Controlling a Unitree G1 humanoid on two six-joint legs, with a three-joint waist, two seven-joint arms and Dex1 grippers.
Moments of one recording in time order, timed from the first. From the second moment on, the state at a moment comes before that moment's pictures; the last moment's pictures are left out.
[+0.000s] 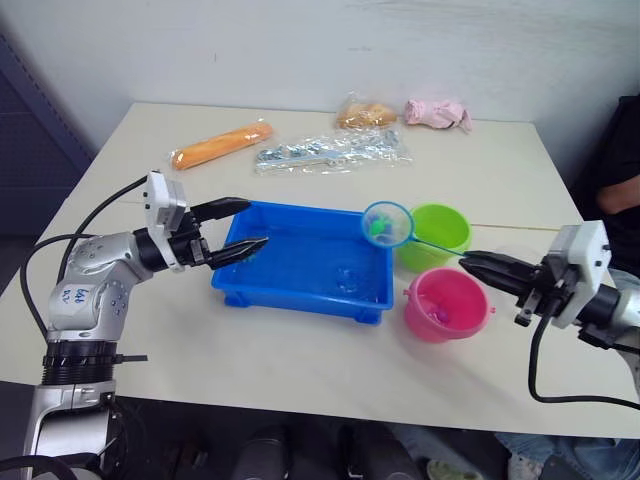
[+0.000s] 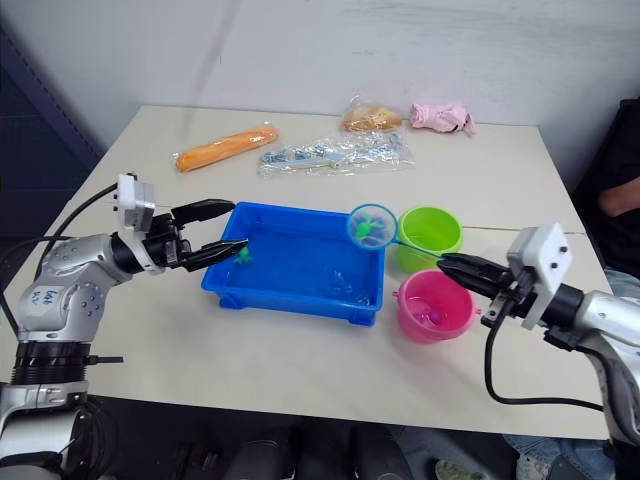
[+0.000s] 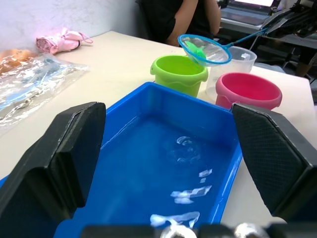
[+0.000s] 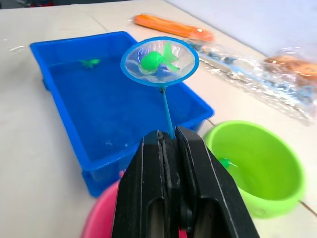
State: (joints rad) left arm -0.54 0.63 0.14 0.09 -0.57 0.34 -1.05; right arm -0.03 -0.81 -0.47 -0.42 0.59 0.46 0.95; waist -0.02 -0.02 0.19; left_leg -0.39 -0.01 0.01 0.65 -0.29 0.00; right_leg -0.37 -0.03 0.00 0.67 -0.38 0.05
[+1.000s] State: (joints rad) left arm -0.56 0.53 0.07 0.04 -0.57 0.41 -0.98; right arm -0.12 -0.89 -0.33 0.07 0.05 -0.25 0.80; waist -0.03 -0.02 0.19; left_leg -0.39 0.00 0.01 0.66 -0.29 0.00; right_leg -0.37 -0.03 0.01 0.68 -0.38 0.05
